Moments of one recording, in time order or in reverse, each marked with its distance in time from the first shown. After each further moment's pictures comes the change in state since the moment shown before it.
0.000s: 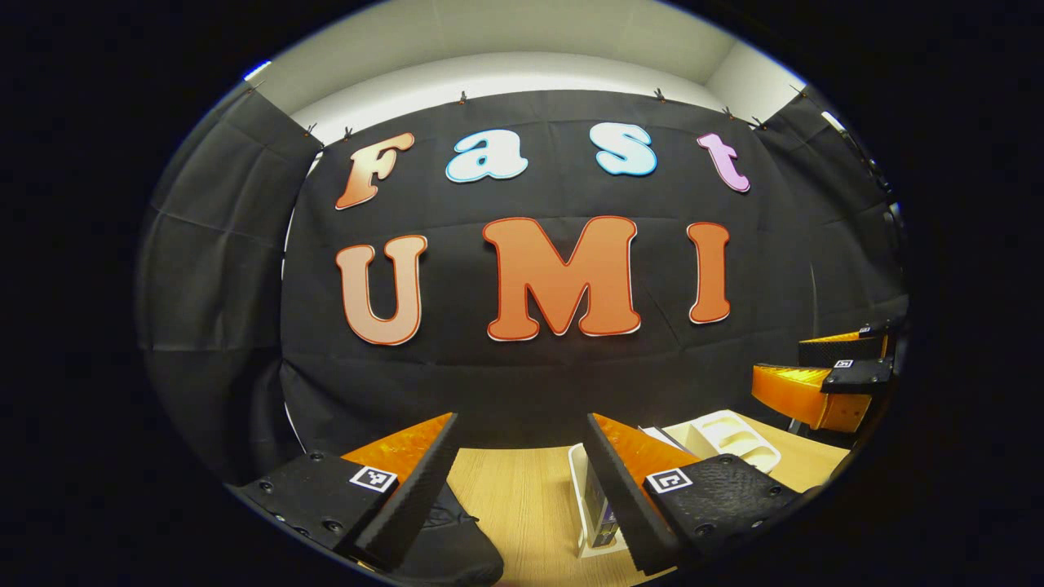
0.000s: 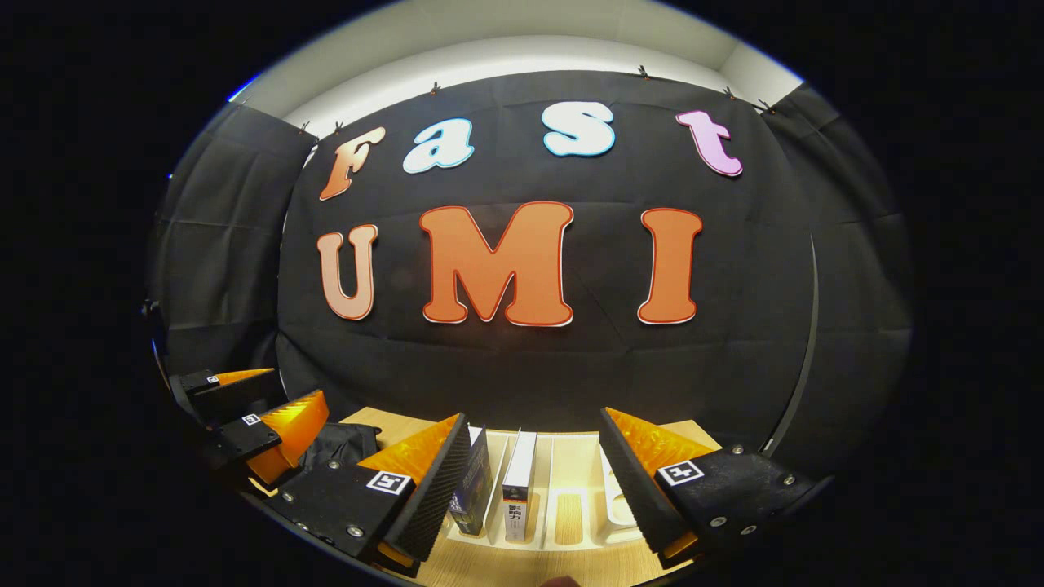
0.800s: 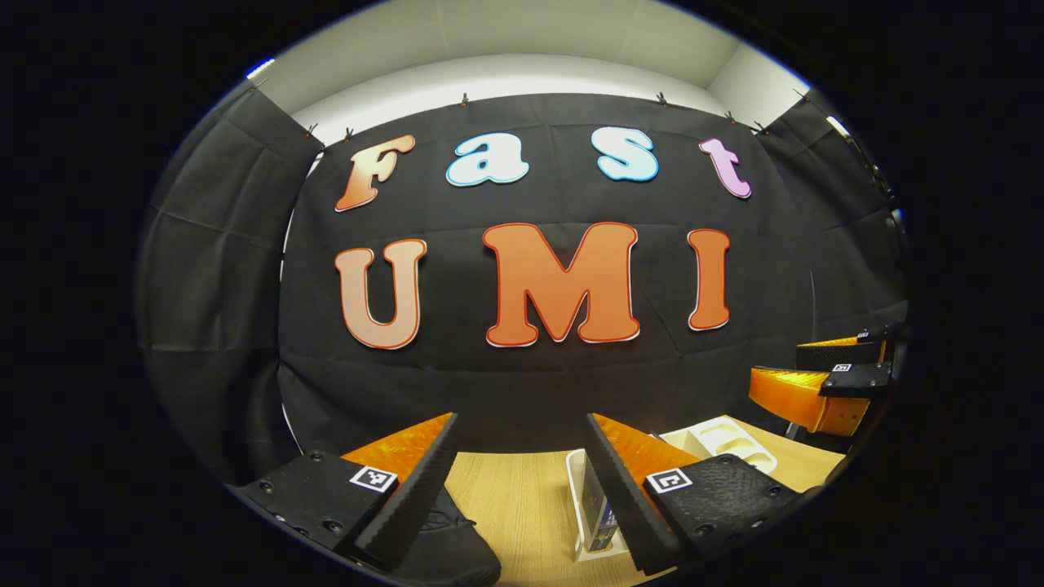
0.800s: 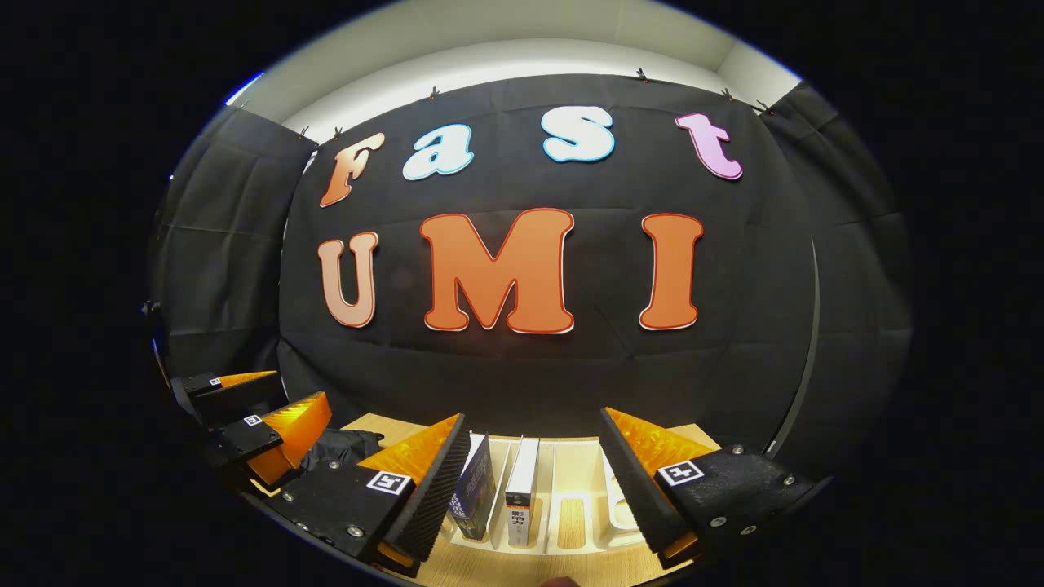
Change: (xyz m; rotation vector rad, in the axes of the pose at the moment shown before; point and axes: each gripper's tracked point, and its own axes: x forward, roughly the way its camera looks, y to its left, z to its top) left arm 0.003 0.002 0.011 -0.011 -0.011 -0.005; right arm 0.001 0.002 0.009 0.010 -0.016 0.006
